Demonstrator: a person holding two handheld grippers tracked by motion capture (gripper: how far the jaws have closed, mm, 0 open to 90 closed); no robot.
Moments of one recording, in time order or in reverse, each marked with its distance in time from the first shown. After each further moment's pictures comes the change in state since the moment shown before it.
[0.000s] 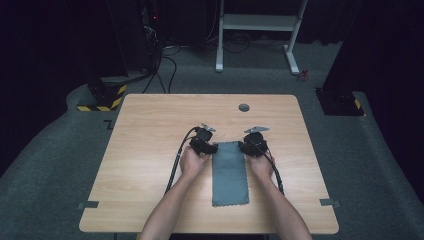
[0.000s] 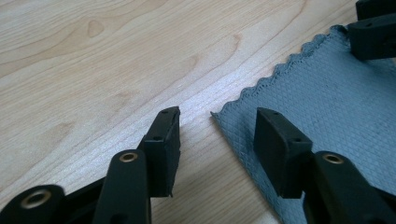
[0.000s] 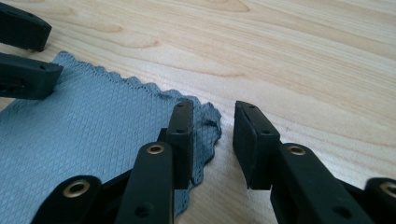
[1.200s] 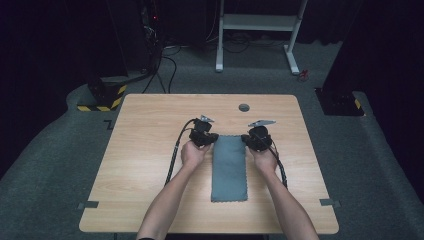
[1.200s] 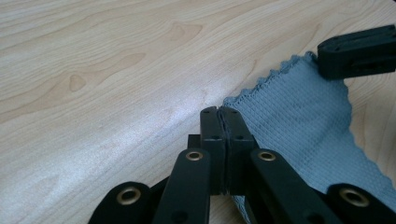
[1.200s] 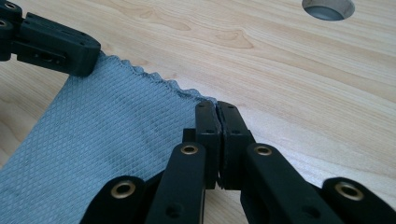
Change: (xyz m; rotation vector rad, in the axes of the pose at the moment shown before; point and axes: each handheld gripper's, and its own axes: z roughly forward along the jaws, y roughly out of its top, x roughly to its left) left arm 0.014 0.025 -0.015 -0.081 -0.162 -0.016; right arm -0.010 0.021 -0.025 -0.026 0.086 -0.006
